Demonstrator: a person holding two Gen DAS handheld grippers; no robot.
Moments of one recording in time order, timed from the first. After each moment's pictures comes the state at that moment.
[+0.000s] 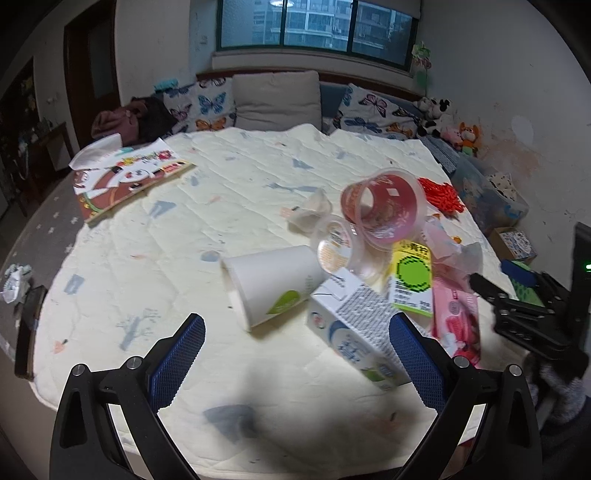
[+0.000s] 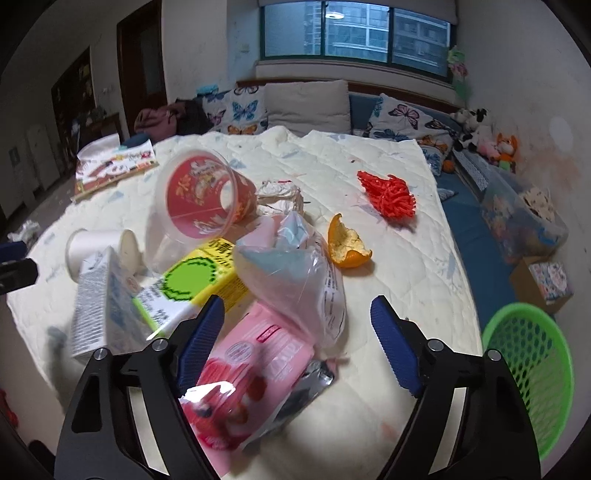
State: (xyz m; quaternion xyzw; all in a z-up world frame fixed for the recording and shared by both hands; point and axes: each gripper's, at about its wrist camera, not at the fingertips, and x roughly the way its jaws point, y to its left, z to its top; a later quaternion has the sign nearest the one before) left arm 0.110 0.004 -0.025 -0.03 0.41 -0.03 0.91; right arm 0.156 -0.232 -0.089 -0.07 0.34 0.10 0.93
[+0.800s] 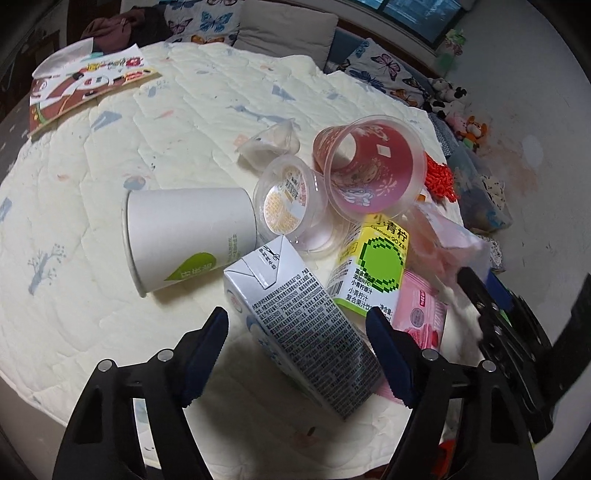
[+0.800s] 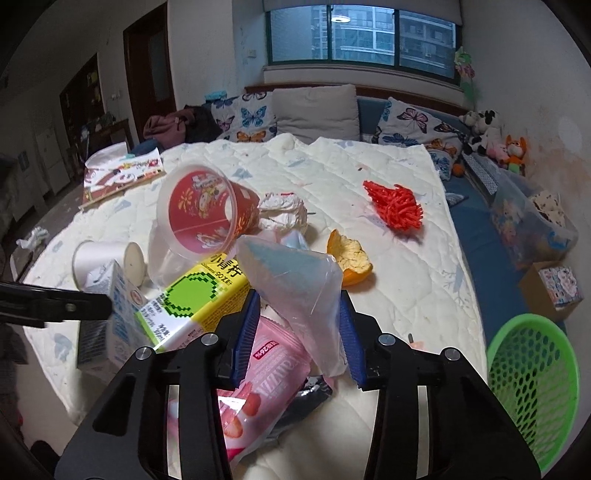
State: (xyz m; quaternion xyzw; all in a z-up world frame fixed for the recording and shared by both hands) left arm 0.160 -0.026 -0.068 -0.16 0.53 -0.06 0.83; right arm 0.157 -0.242 -0.078 -0.05 0.32 0.12 0.94
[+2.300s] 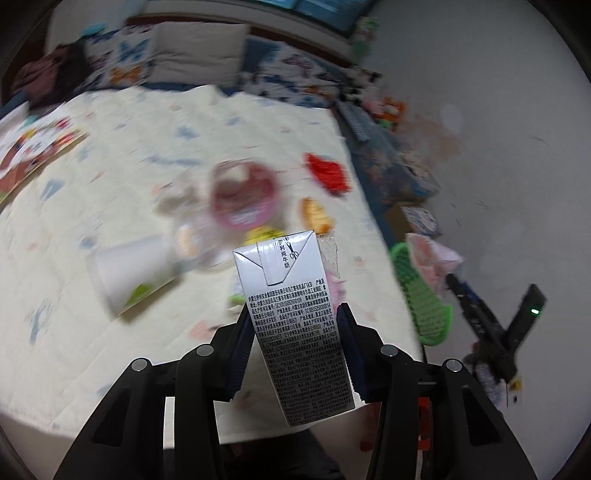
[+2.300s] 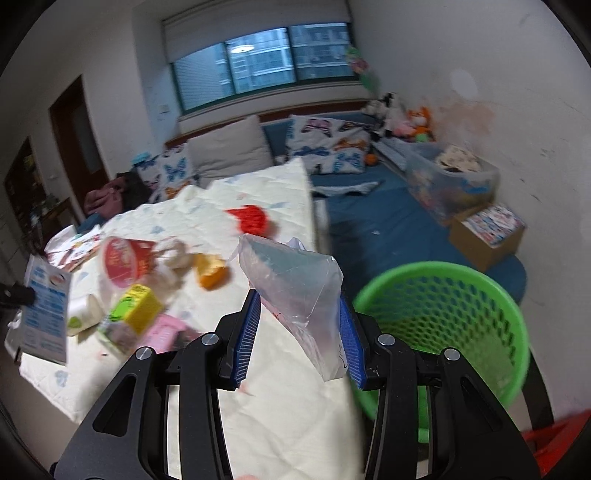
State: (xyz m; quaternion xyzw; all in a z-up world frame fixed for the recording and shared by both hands) left arm 0.129 -0.059 0.020 -0.12 0.49 -0.23 0.83; right arm 0.077 -0.395 -0.048 0.07 0.28 -0.02 0.96
